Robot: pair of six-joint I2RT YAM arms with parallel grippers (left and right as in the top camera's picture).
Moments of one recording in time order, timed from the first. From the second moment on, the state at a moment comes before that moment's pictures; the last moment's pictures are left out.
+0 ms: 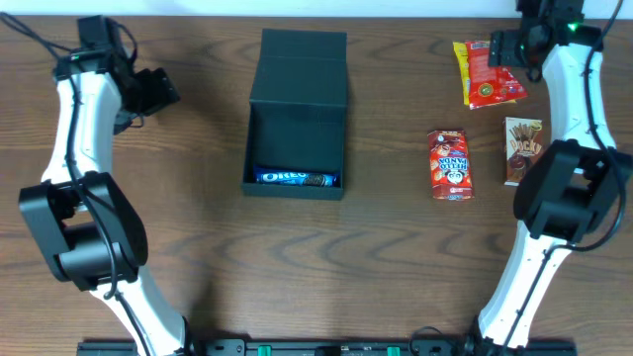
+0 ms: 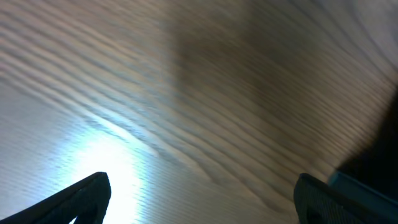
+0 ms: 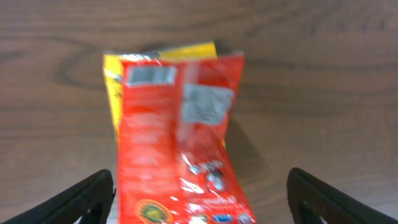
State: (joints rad) left arm 0.19 2.01 1.72 -0.94 0.07 -0.33; right arm -0.22 2.34 2.17 -0.81 -0.01 -0.11
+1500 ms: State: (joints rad) left arm 0.16 2.01 1.72 -0.63 0.07 -0.19; right arm -0.22 2.35 2.16 -0.73 -0.01 0.13
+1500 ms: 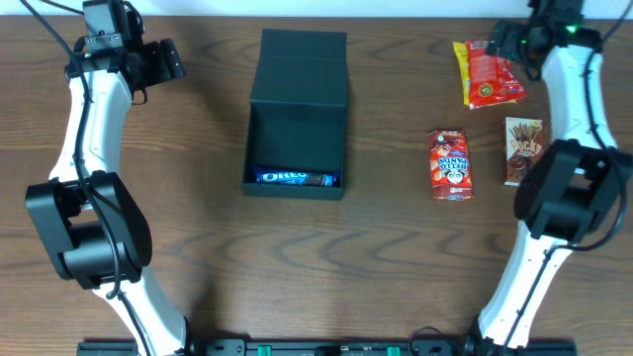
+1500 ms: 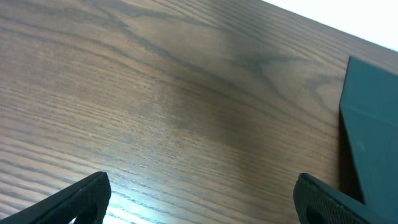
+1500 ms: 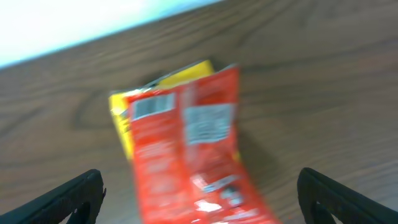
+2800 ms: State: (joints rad) left arm 0.15 2.01 1.72 -0.66 0.07 -0.26; right arm -0.27 2.47 2.16 -0.69 -0.11 0.15
